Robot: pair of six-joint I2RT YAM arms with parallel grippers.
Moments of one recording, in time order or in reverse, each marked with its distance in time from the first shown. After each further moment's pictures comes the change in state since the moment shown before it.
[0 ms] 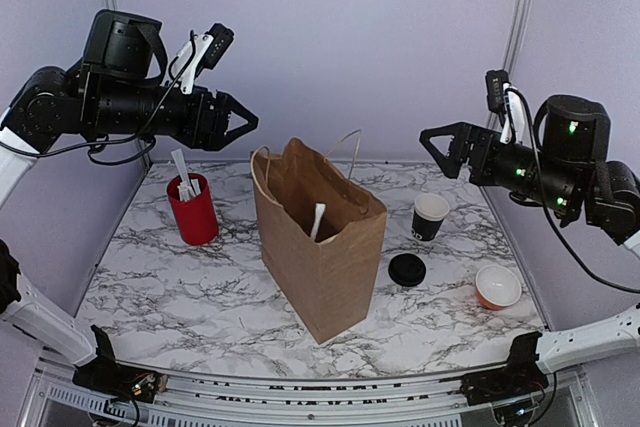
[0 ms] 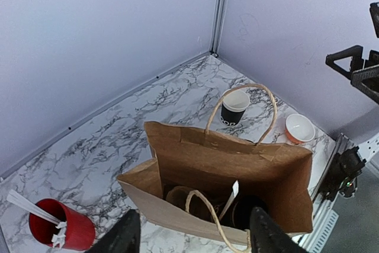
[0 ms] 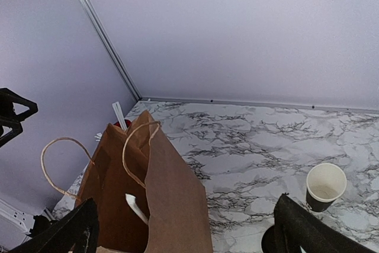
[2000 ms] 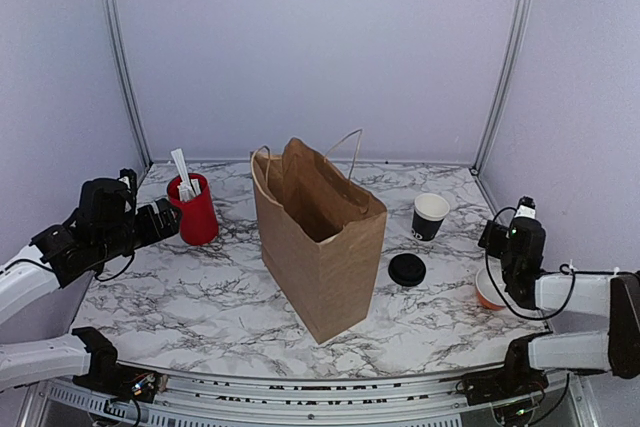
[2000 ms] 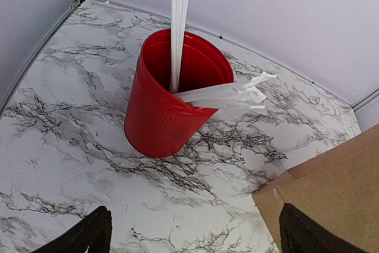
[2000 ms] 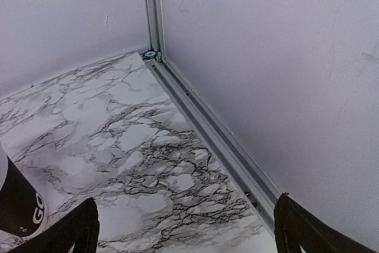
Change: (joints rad) left arm 0.481 -0.575 -1.262 0.574 -0.113 -0.461; right arm -0.930 0.134 -1.049 1.059 0.039 -0.257
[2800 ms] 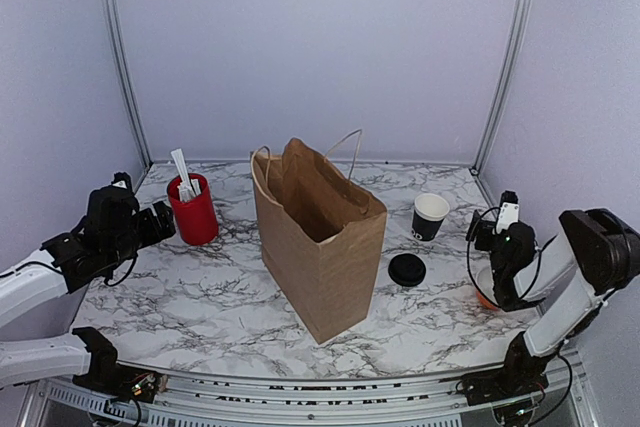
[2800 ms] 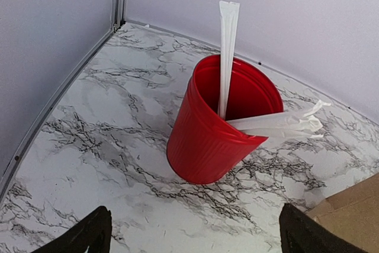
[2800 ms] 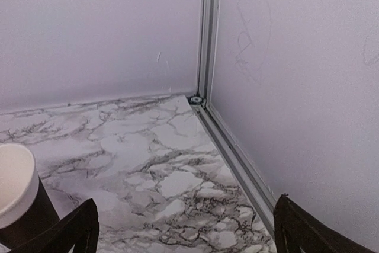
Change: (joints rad) left arm 0.000 0.019 -0.078 0.116 -0.200 0.043; right arm -0.046 0.470 -0.047 0.796 -0.161 -0.208
